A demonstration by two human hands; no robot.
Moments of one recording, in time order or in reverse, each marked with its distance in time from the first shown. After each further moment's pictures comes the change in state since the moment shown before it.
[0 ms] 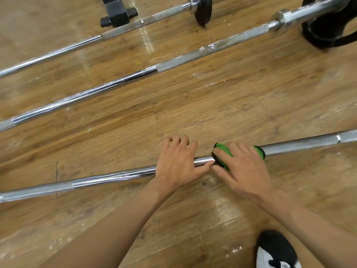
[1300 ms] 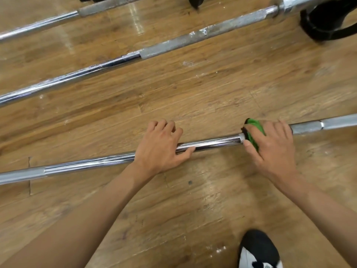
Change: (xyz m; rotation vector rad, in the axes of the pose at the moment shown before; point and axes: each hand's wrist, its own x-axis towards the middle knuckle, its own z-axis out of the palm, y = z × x) left_hand 0.032 -0.024 0.010 -0.021 0.119 0.114; right_hand 0.004 0.100 -0.005 -0.133 0.148 0.175
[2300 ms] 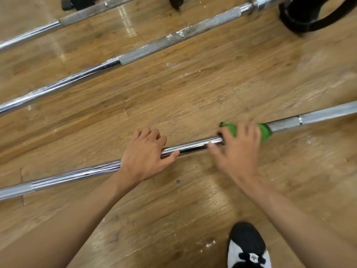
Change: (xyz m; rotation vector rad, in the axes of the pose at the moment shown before) left_hand -0.006 0.007 -0.001 0.008 -0.182 -0.020; right_hand -0.003 -0.047 -0.007 0.125 -0.077 0.245
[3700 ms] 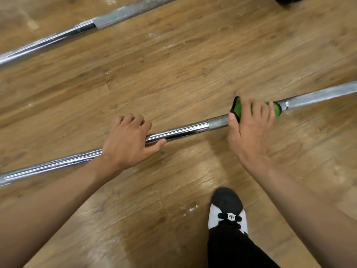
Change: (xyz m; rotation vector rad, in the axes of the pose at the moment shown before) left_hand -0.040 0.027 0.004 0.006 0.025 0.027; right_hand -0.043 0.064 -0.005 0.008 0.228 0.092
